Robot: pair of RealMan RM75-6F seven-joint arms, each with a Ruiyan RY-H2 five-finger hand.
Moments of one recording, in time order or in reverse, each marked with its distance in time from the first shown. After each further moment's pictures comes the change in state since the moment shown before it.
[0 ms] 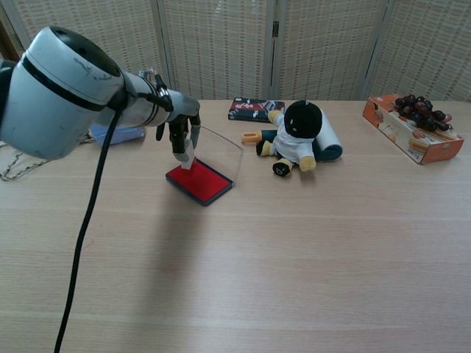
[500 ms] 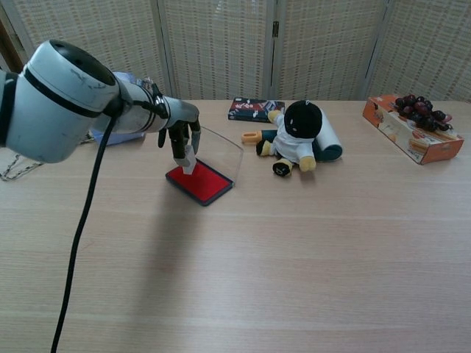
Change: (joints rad) left arm 0.038 -0.024 -0.006 0.085 0.039 -0.104 -0.037; right arm -0.005 -0.002 0.002 0.002 0.010 0.006 -0.006
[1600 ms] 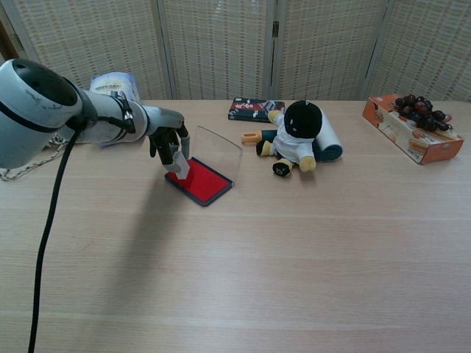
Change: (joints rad) left arm 0.090 0.019 0.056 0.055 0.170 -0.146 -0.248; right arm 0.001 -0.010 0.007 -0.015 0.018 -0.005 -0.054
